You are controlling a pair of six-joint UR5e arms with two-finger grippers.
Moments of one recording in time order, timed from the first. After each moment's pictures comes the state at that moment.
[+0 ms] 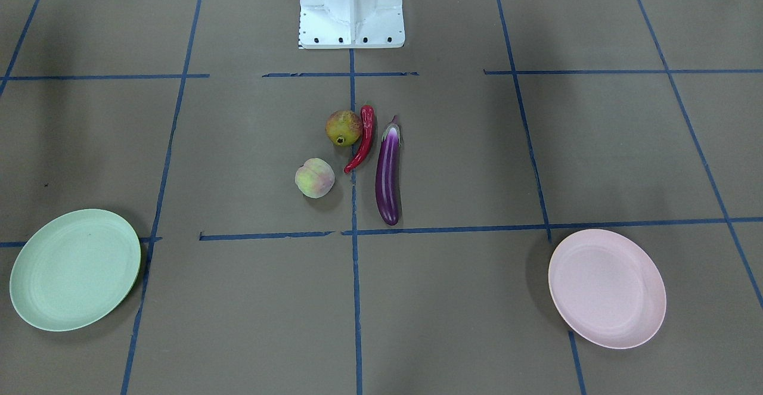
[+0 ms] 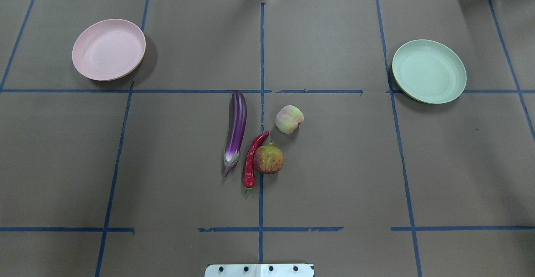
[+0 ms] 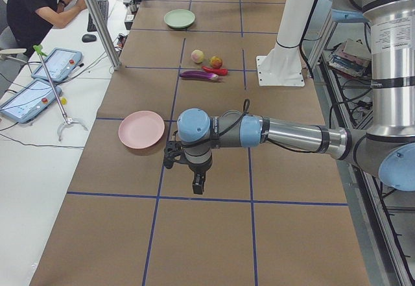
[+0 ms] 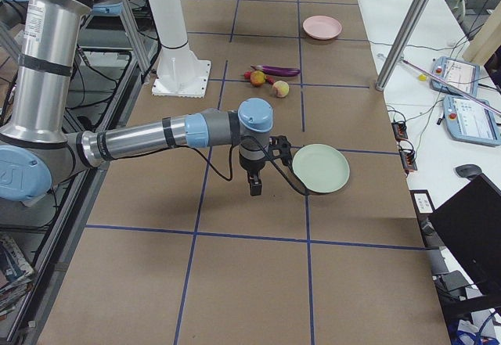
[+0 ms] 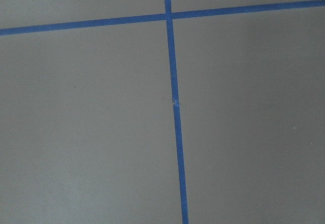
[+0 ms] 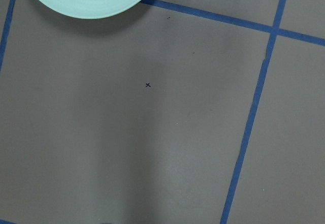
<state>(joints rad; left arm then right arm) -1.58 -1.41 -1.88 -1.37 -2.35 0.13 1.40 -1.81 2.04 -1.67 2.35 -0.02</state>
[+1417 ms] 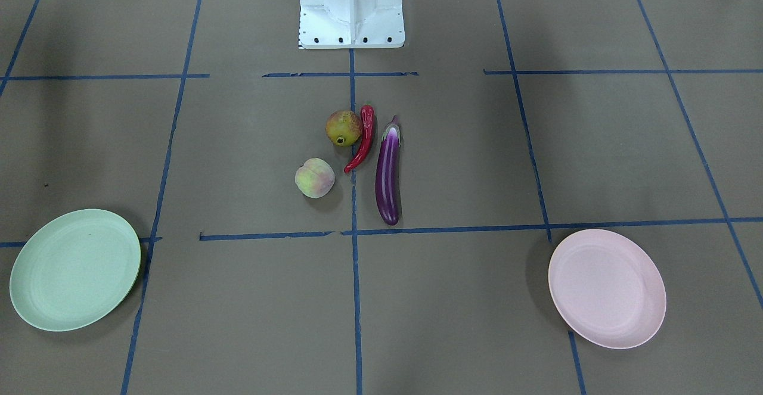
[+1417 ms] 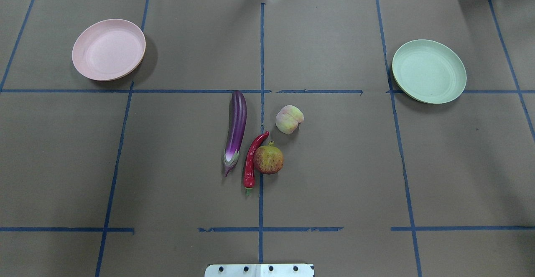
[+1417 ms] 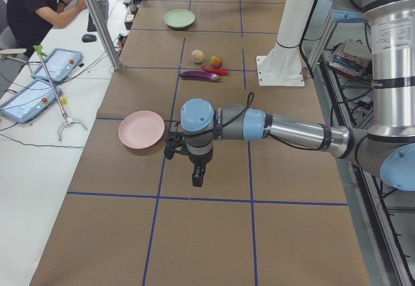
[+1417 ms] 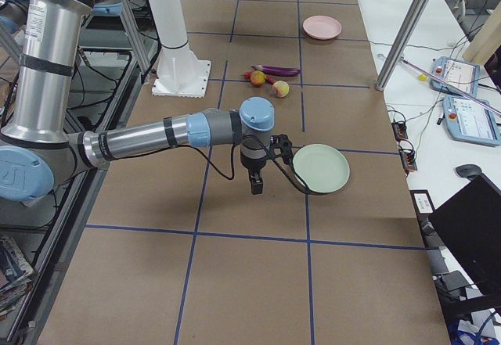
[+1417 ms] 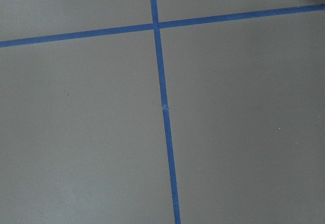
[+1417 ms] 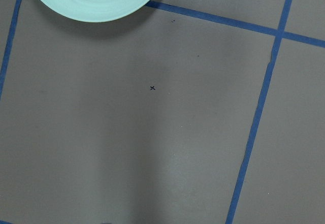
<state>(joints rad) -1.57 -1.41 -1.93 -1.37 -2.35 0.13 1.39 -1.80 2.04 -1.67 2.36 0.00</state>
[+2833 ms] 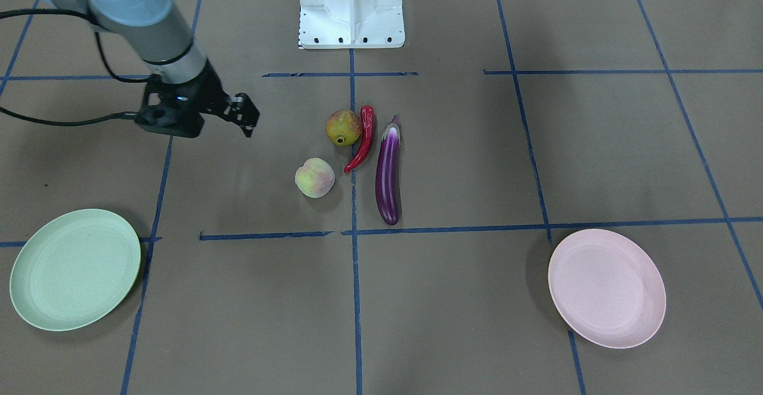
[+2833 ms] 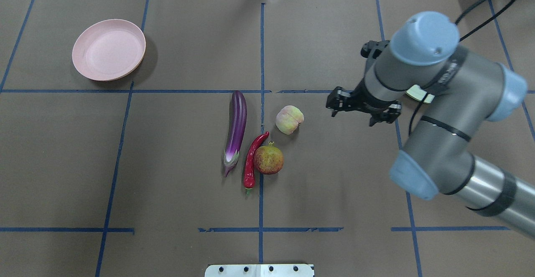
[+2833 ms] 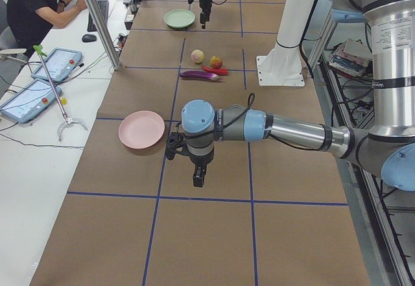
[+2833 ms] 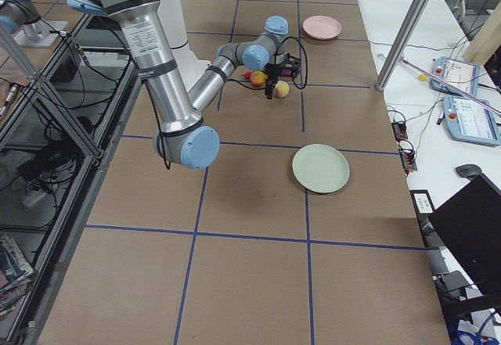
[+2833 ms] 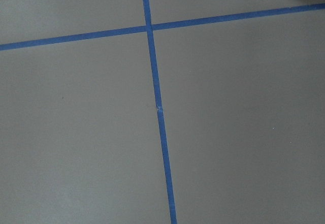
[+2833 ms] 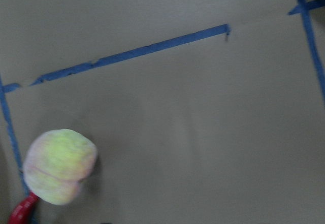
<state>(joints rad) -1.57 -1.40 -1.93 -1.37 -2.36 0.14 0.68 -1.05 1.88 -1.67 2.00 1.40</state>
